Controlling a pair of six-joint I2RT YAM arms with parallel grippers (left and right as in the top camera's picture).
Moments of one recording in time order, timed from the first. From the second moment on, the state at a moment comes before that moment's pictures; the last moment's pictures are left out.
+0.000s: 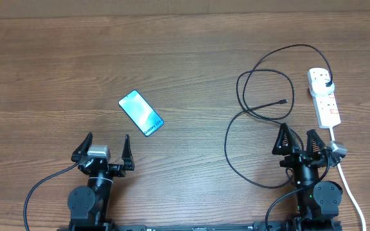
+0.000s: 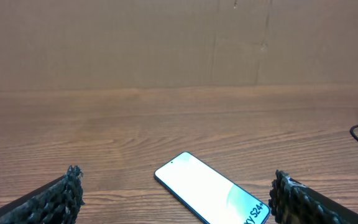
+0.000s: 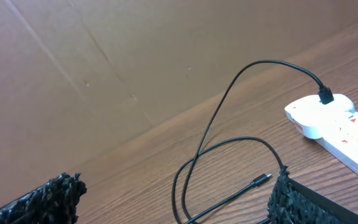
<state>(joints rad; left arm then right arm) -0.02 0.01 0.01 -0.07 0.06 -0.02 0.01 0.01 0.02 -0.03 0.03 0.51</state>
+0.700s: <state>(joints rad) -0.02 0.01 0.02 -0.10 0.07 -0.07 0.01 0.01 0.02 -0.03 0.03 0.51</state>
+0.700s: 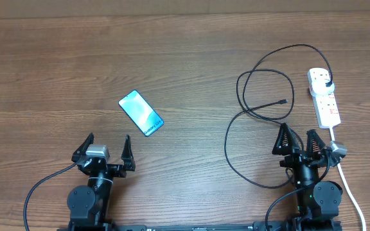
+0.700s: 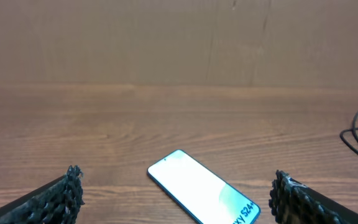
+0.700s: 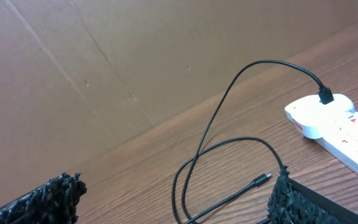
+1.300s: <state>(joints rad) -0.02 0.34 0.35 -0.22 0.10 -0.08 0.01 0.01 0.02 -0.03 0.03 0.51</state>
